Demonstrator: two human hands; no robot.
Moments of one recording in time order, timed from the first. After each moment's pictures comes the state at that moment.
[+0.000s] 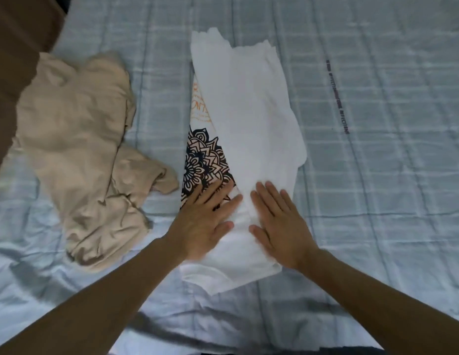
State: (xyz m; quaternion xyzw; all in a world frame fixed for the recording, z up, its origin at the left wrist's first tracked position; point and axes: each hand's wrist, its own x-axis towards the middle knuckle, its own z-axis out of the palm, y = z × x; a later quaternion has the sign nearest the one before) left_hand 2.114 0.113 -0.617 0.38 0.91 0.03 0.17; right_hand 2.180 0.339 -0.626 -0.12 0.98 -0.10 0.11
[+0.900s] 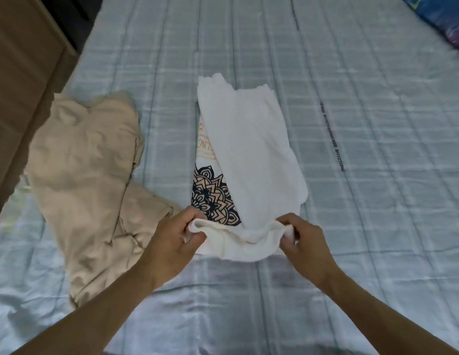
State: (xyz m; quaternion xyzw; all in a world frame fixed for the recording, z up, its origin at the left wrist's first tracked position) left_hand 2.076 0.074 -0.558 0.15 0.84 0.49 0.15; right_hand 2.142 0.353 -0.572 0.09 0.88 -0.46 0.03
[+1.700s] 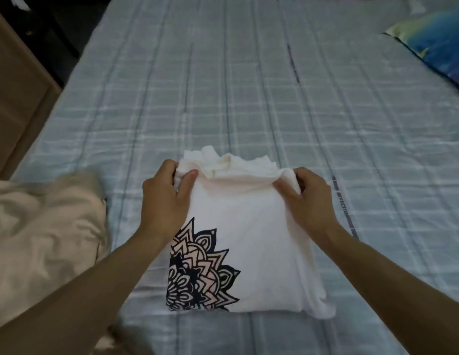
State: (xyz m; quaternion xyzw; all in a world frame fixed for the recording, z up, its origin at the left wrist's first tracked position) left_hand 1.779 0.167 -0.549 0.02 0.88 0.48 -0.06; right_hand 1.833 0.418 -0.548 0.18 0.86 -0.46 -0.10
